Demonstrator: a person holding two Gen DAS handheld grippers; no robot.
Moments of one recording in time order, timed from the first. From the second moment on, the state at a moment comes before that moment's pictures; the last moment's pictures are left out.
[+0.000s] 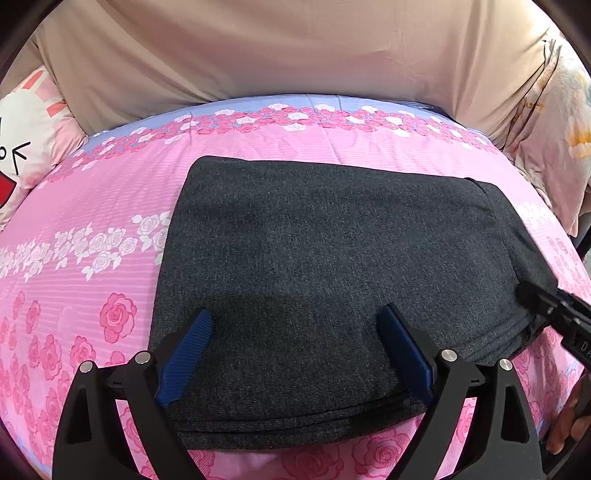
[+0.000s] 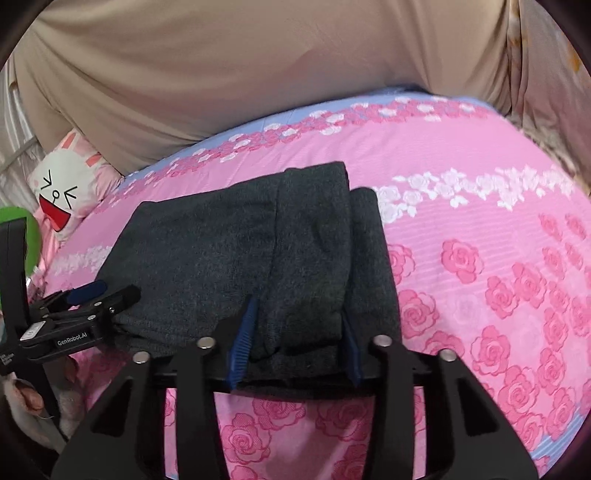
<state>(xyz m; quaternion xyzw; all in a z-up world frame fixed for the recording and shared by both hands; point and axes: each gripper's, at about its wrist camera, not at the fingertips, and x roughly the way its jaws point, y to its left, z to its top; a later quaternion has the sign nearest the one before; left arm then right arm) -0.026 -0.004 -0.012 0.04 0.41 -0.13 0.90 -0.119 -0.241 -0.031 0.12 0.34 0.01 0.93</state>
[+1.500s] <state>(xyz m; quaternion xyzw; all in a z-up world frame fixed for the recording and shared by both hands) -0.014 0.081 -0.023 -0.22 0.45 -0.23 0.84 -0.106 -0.269 -0.049 0.25 0.36 0.06 0.90</state>
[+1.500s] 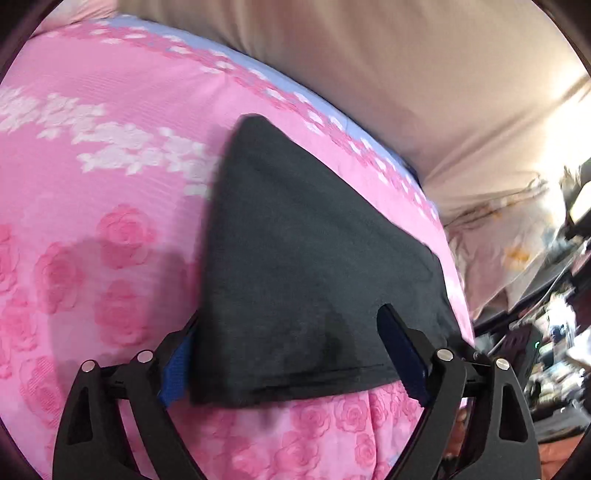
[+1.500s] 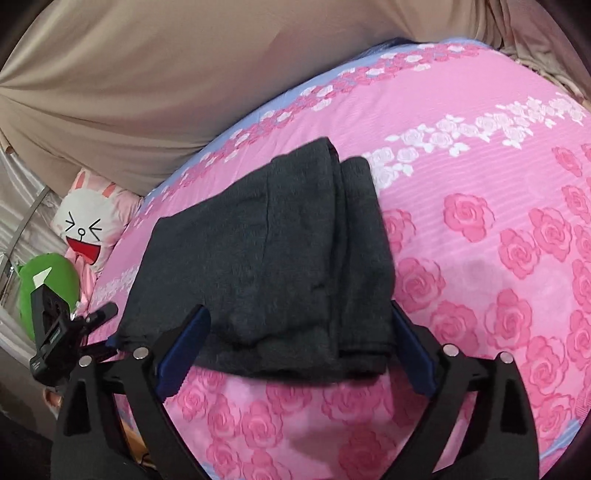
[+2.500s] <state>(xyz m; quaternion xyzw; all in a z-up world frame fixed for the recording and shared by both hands) -0.040 0.083 -0.020 -0.20 0.46 -0.23 0.84 -0.141 -0.263 -0.040 0.28 0.33 0.09 0.90</state>
